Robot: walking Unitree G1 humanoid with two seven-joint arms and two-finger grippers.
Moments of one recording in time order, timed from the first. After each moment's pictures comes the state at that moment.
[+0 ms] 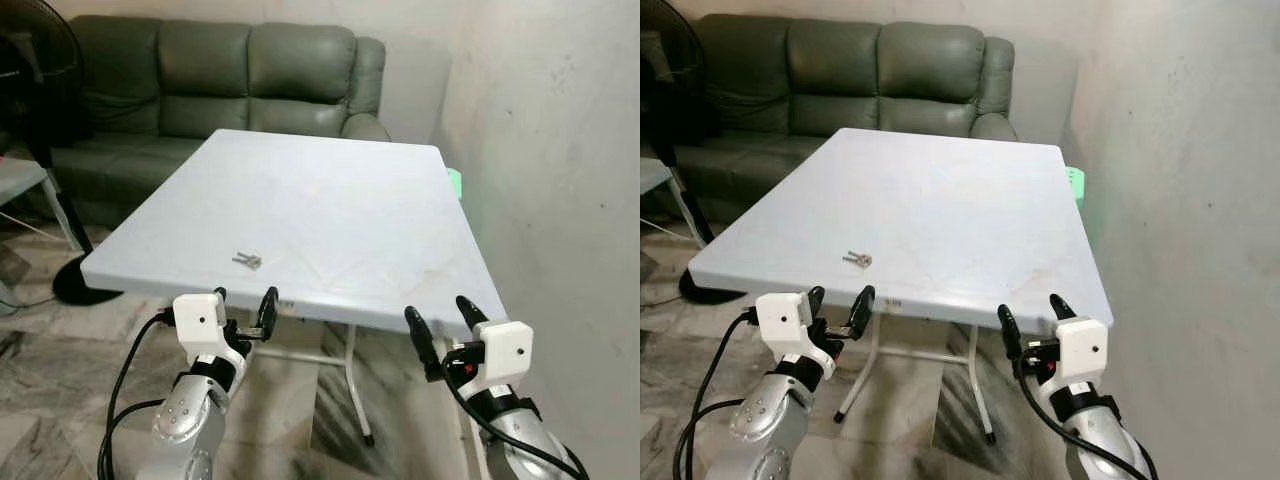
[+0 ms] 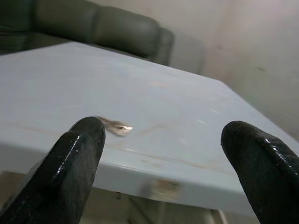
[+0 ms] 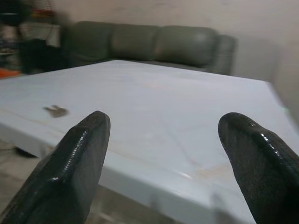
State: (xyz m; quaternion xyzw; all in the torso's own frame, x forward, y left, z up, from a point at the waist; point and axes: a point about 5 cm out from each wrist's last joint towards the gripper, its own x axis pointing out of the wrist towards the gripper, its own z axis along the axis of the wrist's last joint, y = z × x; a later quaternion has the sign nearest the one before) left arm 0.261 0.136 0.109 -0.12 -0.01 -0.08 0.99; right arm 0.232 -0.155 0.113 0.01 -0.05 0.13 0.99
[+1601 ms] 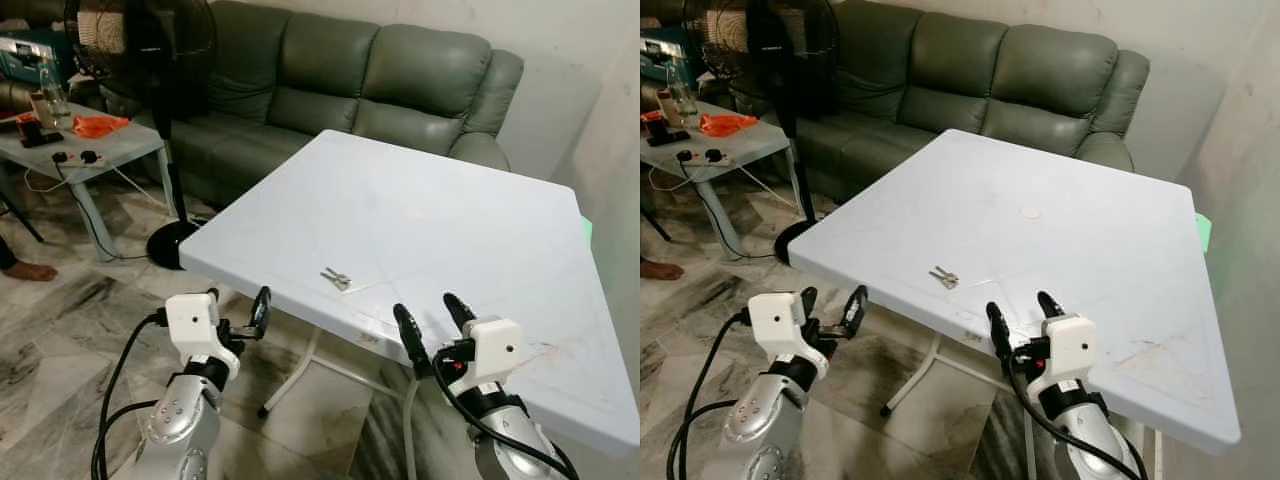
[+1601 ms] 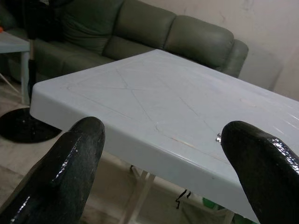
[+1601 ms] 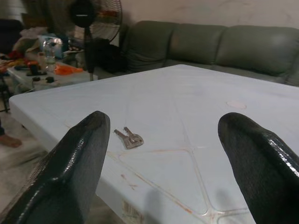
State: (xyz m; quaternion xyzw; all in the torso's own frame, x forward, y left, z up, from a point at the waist) left arm 0.261 0.143 0.107 -0.12 -0.01 -0.07 0.99; right arm 0.234 -0.150 0.115 0.02 -0.06 0.13 0.99
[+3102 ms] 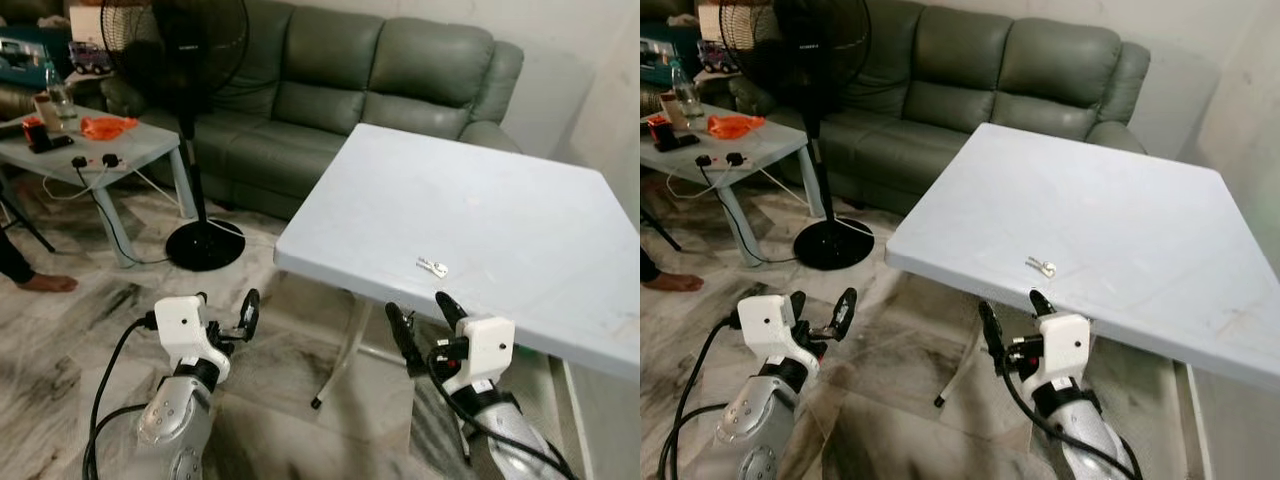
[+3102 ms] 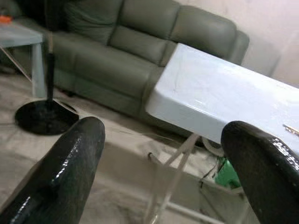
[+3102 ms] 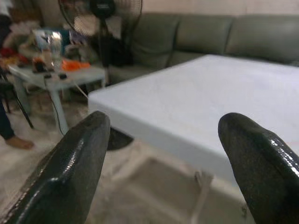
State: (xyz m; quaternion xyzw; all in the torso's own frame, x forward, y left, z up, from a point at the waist) left arm 0.263 0.131 0.102 -0.13 0.01 -0.08 0.99; right arm 0.234 -0.155 0.112 0.02 -0.05 0.13 0.99
